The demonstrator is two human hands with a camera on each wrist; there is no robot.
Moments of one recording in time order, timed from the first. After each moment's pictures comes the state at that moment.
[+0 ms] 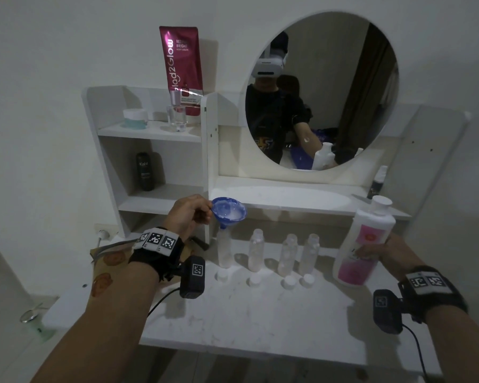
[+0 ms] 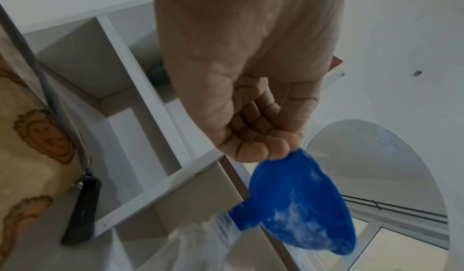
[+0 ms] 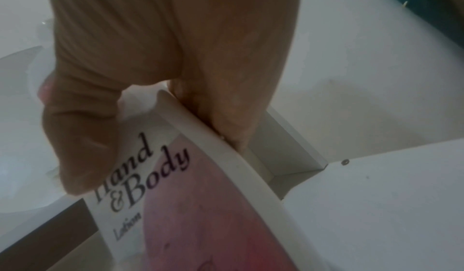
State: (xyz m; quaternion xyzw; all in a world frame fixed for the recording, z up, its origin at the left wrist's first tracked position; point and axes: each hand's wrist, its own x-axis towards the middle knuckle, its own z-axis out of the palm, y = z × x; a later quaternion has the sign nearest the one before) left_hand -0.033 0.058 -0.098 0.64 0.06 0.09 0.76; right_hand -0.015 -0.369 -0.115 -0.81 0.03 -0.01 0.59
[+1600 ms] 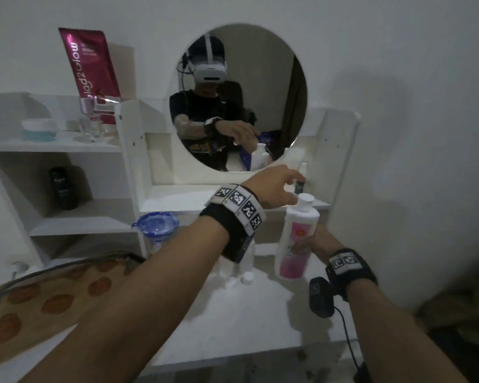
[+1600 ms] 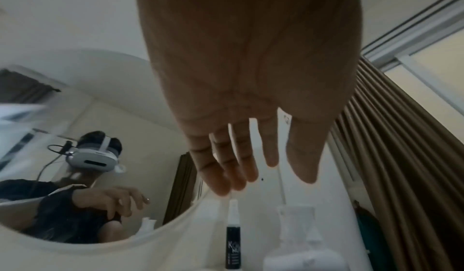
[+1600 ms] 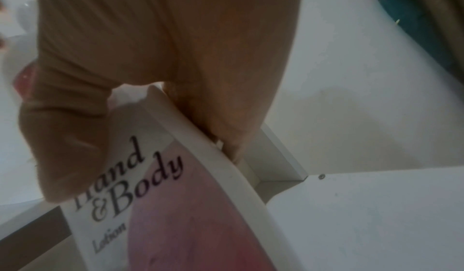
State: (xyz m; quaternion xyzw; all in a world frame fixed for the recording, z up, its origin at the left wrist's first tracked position) left_hand -0.016 -0.202 0.016 0.91 -0.33 0.06 0.22; right_hand -0.016 -0.387 -0.116 -0.81 0.04 0.02 0.58
